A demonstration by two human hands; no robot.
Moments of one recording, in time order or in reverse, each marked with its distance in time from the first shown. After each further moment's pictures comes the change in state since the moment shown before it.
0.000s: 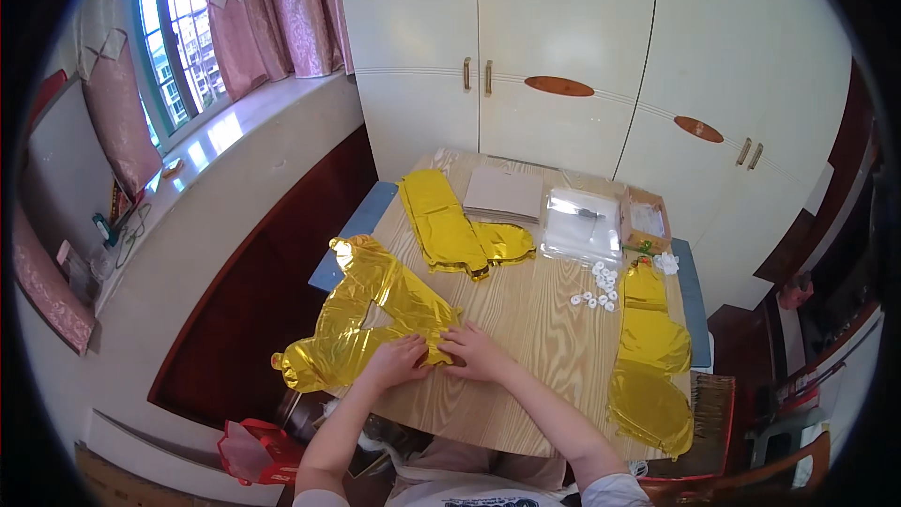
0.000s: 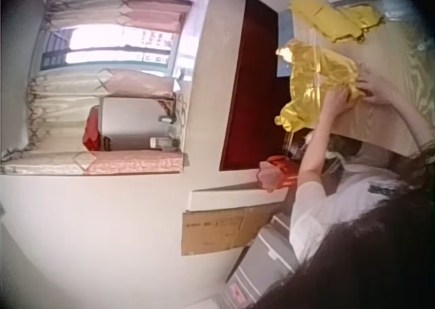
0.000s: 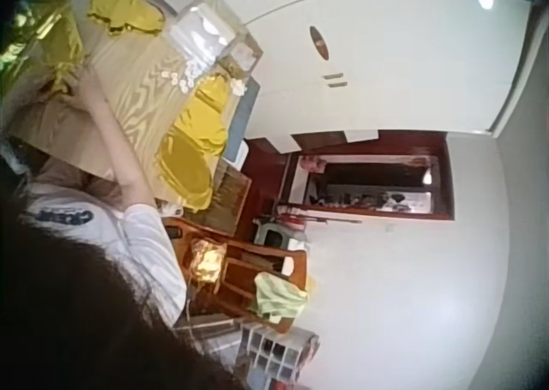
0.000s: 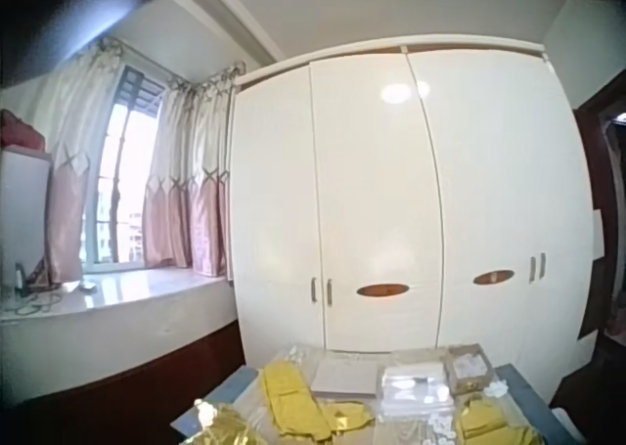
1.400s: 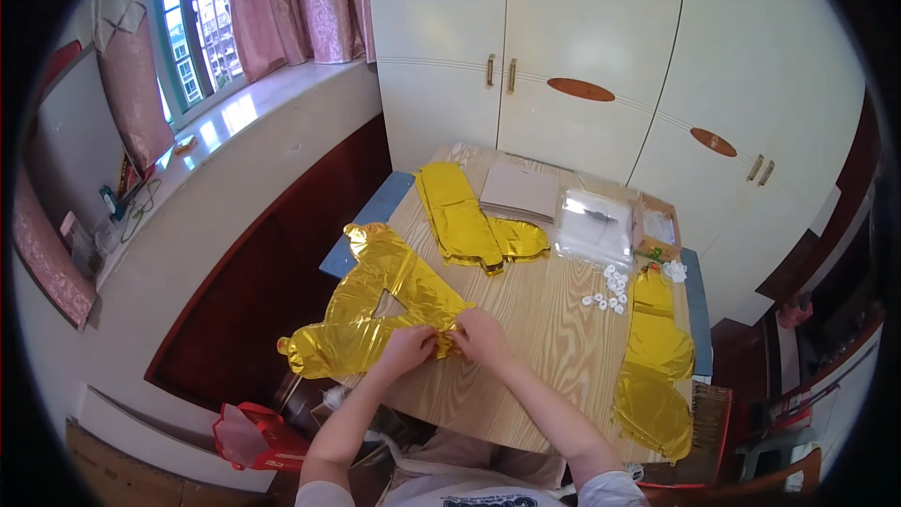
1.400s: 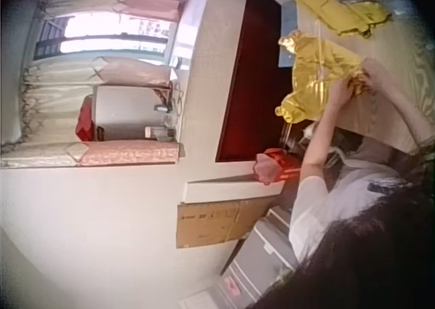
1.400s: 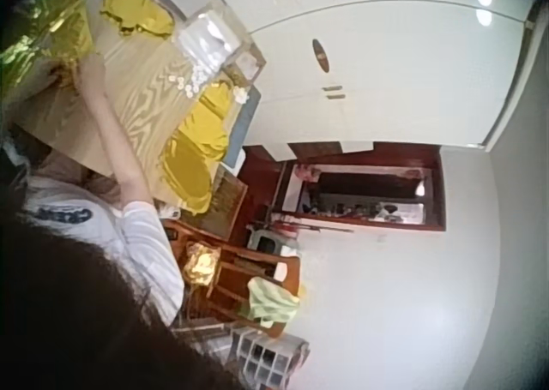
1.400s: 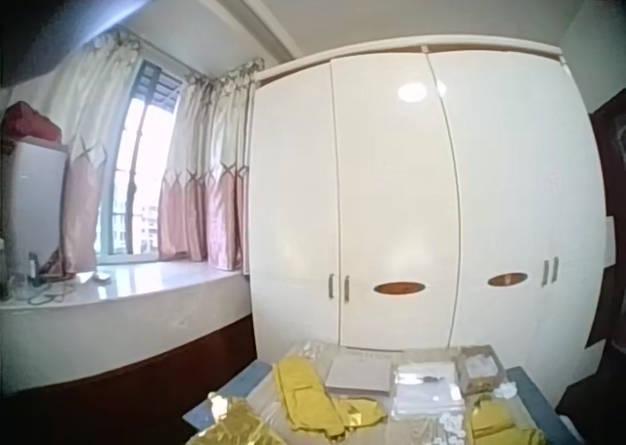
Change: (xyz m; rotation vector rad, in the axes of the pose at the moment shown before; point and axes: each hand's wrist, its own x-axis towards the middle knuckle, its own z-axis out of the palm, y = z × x) left_hand 0.006 -0.001 0.006 -0.359 0.133 -0.272; right_hand 0.031 -0.015 -0.003 0.046 0.178 0.308
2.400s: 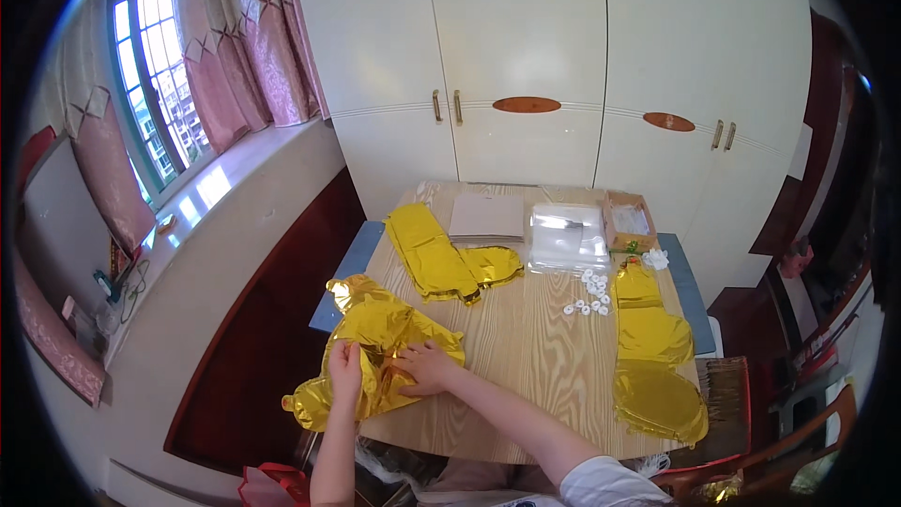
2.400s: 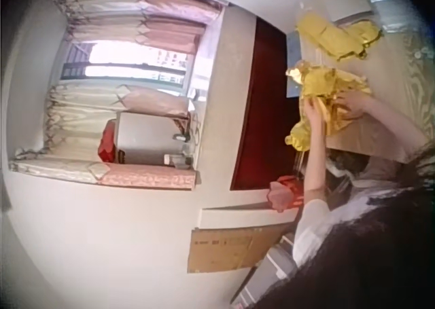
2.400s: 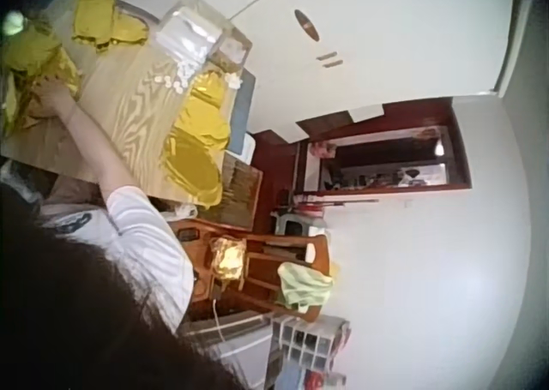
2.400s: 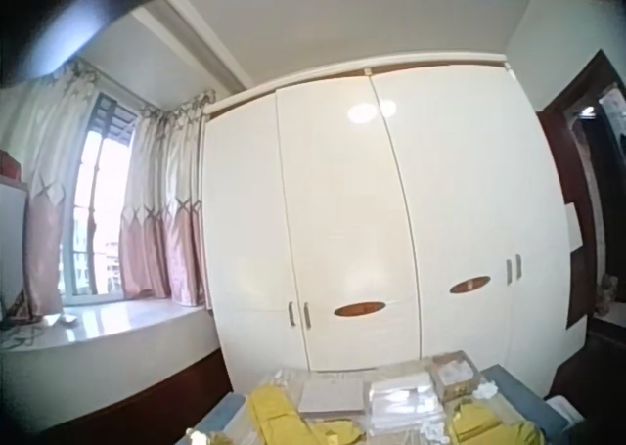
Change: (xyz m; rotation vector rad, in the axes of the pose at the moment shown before) left_hand 0.006 -0.043 -0.051 -0.504 0.573 -0.263; right_hand 0.036 -0.024 0.042 -0.152 -0.417 -0.208
